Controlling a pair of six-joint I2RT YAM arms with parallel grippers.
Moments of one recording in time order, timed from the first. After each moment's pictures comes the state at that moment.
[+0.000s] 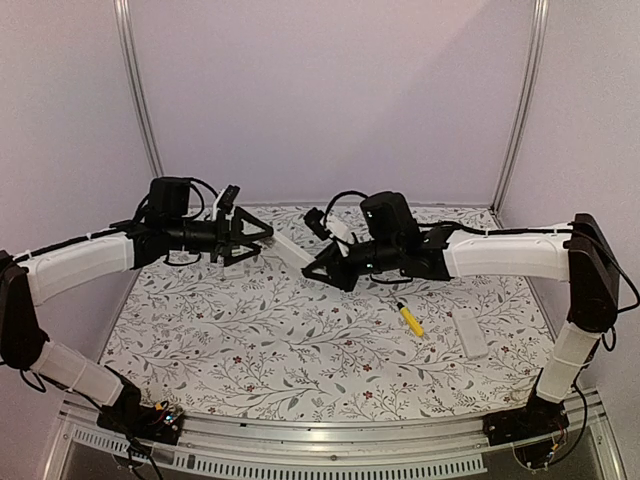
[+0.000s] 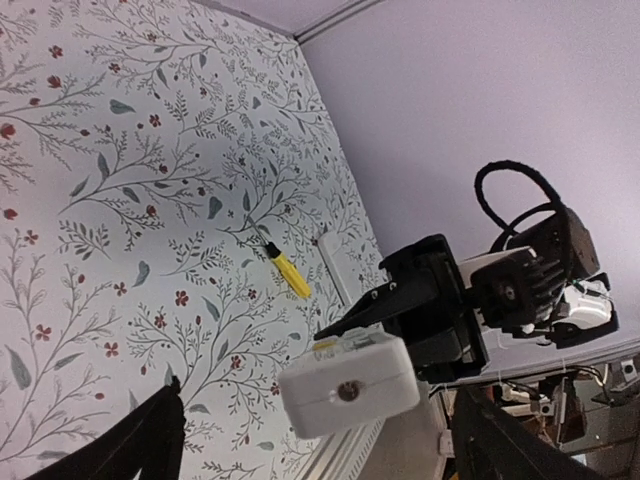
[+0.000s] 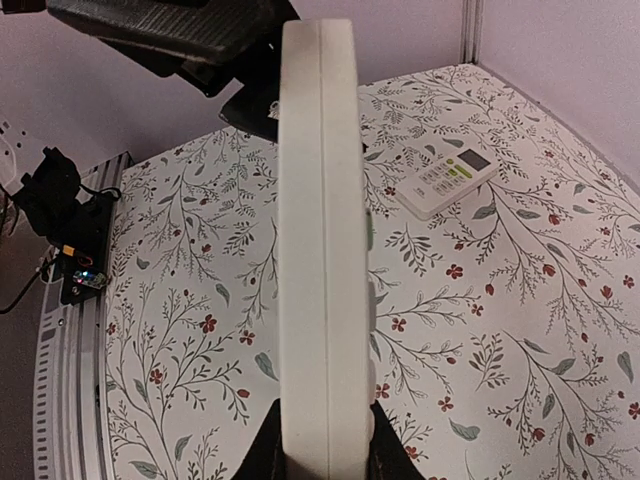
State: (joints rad) left arm -0.41 1.37 0.94 -0.04 0.77 -0.75; right arm 0.90 1.78 1.28 0.02 -0.37 -0.05
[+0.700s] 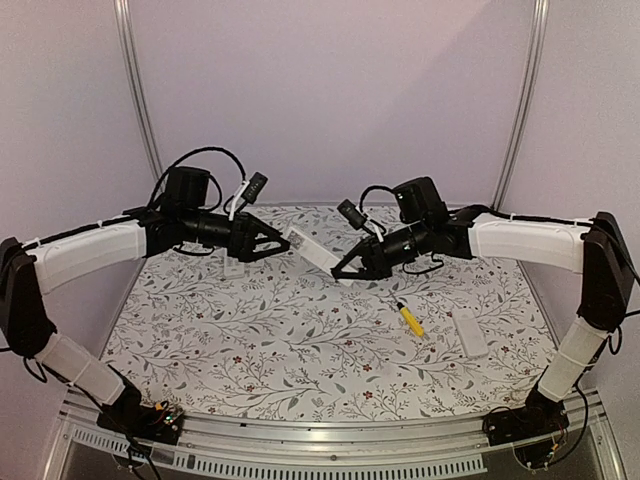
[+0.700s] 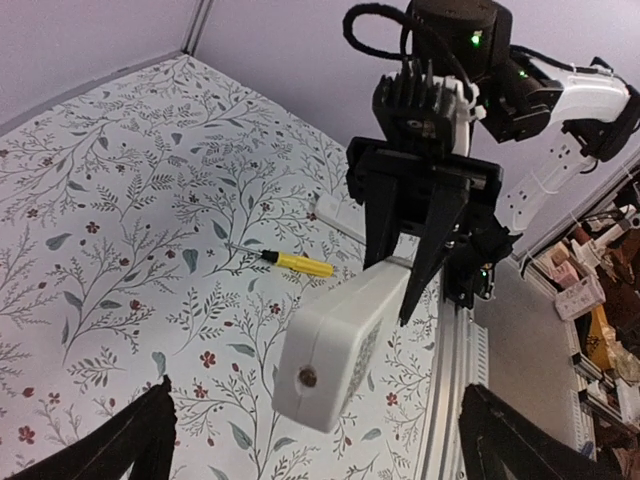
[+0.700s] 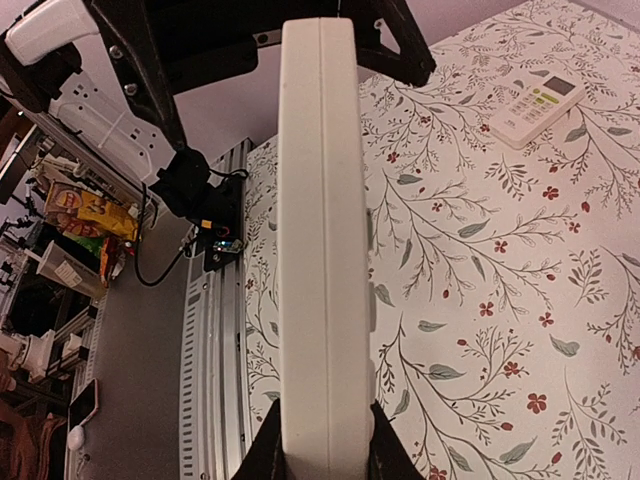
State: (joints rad) left arm -0.49 1.44 1.06 -0.13 0.82 -0.12; right arm 0.72 1.71 1.25 -0.17 -0.83 0.07
